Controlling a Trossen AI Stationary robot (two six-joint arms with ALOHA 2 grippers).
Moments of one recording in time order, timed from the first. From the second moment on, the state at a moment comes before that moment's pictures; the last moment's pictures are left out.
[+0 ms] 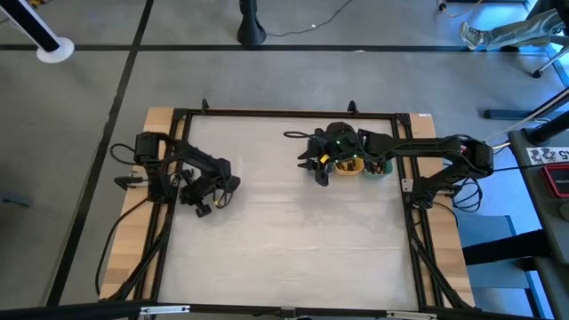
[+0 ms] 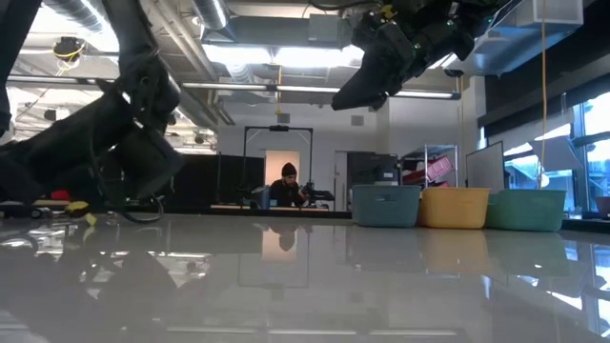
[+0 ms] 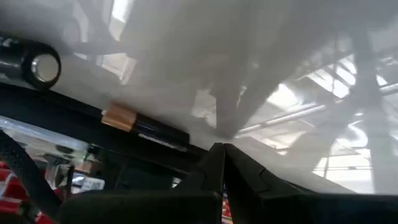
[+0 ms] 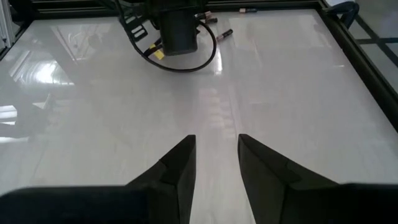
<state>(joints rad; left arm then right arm) 0.15 1.82 0.68 -1.23 0.14 -0.43 -0.25 1.46 0.99 -0.09 -0.24 -0.11</state>
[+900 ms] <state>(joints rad) 0.21 1.78 0.84 -1.16 -0.32 -0.46 -0.25 1.46 0.99 -0.07 -0.24 -0.08</state>
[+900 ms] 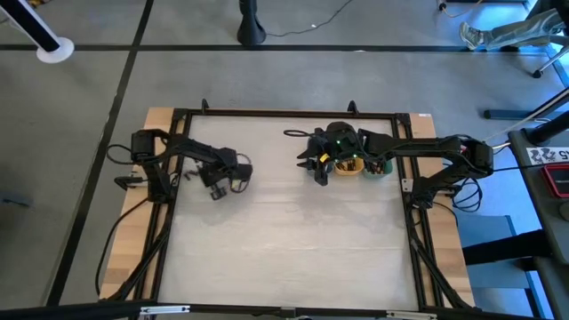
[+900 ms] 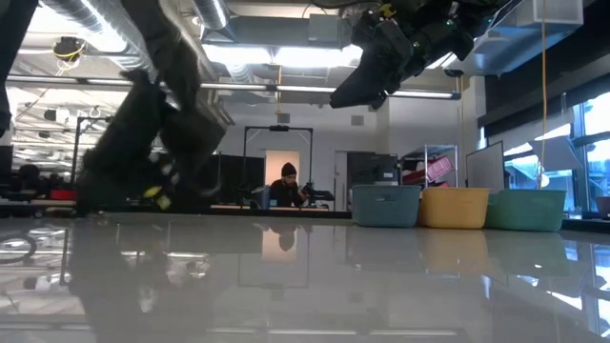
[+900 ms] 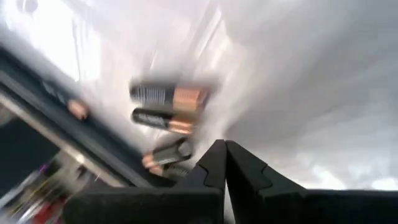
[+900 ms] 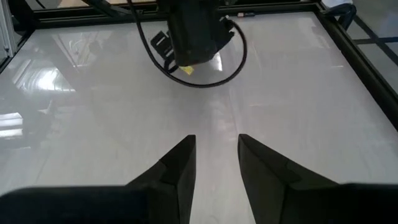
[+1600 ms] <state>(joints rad) 0.51 1.10 0.94 -1.04 -0.31 -0.61 -0.34 1.74 1.19 0.18 -0.42 0.14</state>
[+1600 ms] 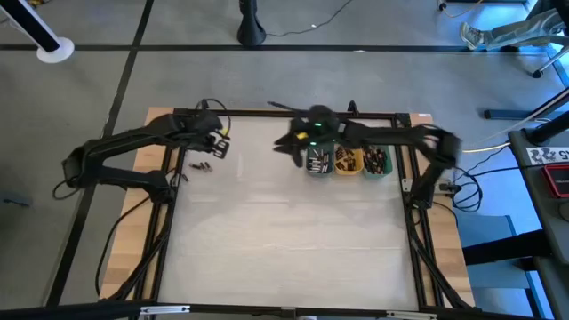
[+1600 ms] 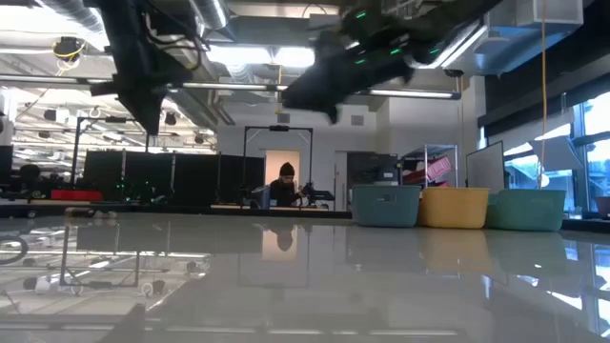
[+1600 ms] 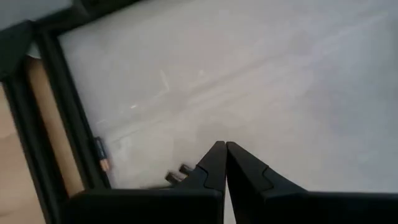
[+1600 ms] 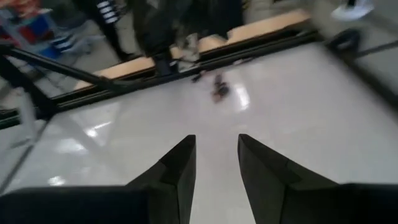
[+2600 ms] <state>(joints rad) 0.45 0.87 0.78 -1.23 -0.27 -0.69 -0.24 2.41 2.35 -0.82 -0.20 -0.02</state>
